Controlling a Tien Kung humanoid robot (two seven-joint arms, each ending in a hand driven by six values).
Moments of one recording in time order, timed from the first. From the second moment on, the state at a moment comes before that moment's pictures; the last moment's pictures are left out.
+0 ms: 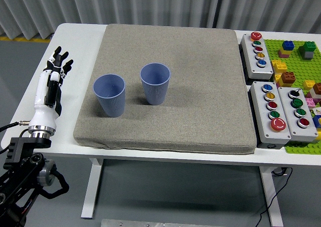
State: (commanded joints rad) left arm 0.00 0.27 -1.20 -1.53 1.07 0.32 -0.33; right arm 0.12 -0.07 1.94 0.25 -1.77 -0.14 -0.36
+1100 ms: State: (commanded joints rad) left arm -0.04 0.26 -1.13 -1.39 1.32 0.22 -0.23; right arm 0.12 -0.07 1.93 0.25 -1.76 -0.14 -0.37
